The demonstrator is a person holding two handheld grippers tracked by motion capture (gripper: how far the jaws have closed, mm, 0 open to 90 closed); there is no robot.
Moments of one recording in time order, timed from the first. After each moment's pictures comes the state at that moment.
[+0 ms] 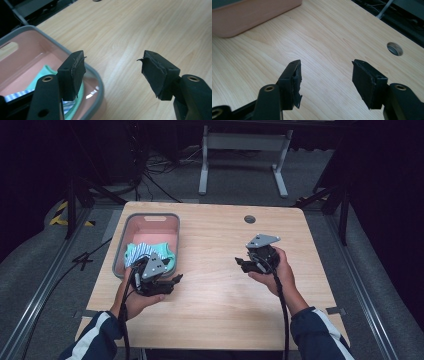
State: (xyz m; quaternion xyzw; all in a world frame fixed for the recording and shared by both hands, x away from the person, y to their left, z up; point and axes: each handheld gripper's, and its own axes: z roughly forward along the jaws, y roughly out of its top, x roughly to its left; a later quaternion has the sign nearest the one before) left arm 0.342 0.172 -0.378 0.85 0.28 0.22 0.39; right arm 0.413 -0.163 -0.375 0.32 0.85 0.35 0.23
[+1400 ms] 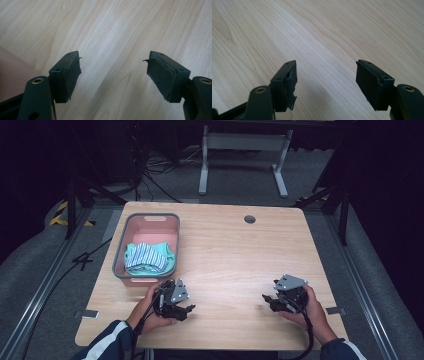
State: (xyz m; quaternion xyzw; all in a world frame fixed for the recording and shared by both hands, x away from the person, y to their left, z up) left arm 0.328 0.136 -0.453 0.91 0.21 0.16 0.31; right arm 0.340 -0.247 -0.449 0.31 0.87 0.30 0.24
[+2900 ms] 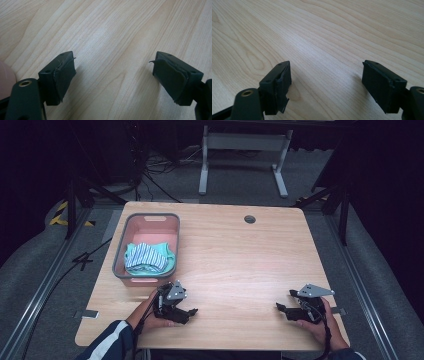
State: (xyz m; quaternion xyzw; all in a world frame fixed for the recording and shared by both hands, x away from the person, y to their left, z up) left arm 0.335 0.142 -0.483 0.89 0.26 0.10 0.36; right arm 0.327 -0.307 -0.486 0.39 0.82 0.37 0.17
